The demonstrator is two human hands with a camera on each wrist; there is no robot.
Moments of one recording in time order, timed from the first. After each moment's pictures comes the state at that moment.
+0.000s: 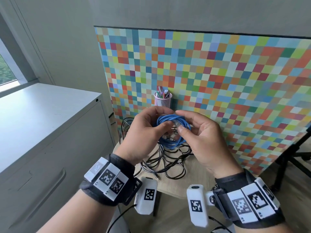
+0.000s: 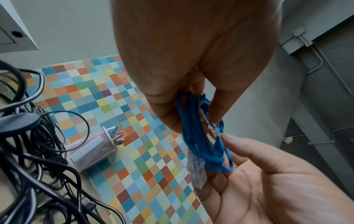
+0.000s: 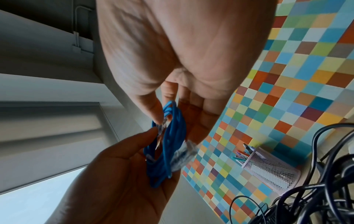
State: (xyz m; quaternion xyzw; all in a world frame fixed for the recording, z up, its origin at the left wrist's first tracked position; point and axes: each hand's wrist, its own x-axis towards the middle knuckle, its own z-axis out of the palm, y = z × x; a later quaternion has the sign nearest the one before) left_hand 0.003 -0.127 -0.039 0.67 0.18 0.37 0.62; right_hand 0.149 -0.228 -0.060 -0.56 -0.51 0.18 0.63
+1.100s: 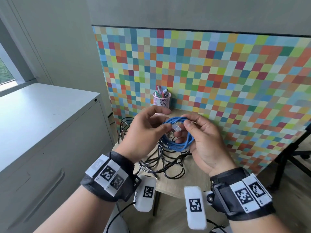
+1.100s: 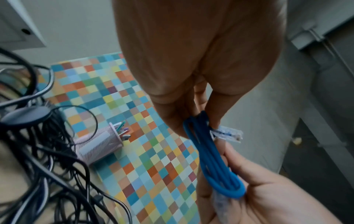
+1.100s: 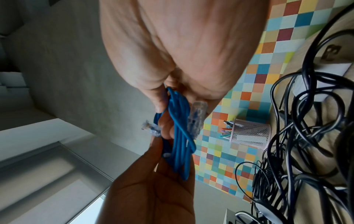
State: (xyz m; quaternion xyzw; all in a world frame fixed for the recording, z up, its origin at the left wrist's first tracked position) left_hand 0.009 -0.122 -0.045 0.68 0.20 0.35 0.62; right_hand 0.148 -0.226 -0.063 -0.45 -0.31 0.37 0.75
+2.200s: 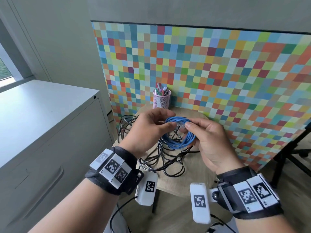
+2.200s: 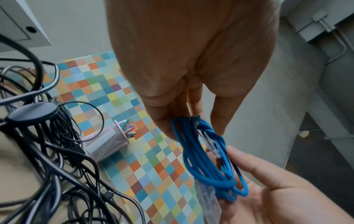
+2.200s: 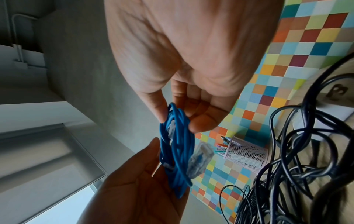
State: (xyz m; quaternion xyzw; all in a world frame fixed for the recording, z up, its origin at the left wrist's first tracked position) left_hand 0.020 -0.114 -0.052 0.69 0.24 0.31 0.61; right_hand 0.168 -0.227 -0.077 -0.57 -0.34 0.28 0.69
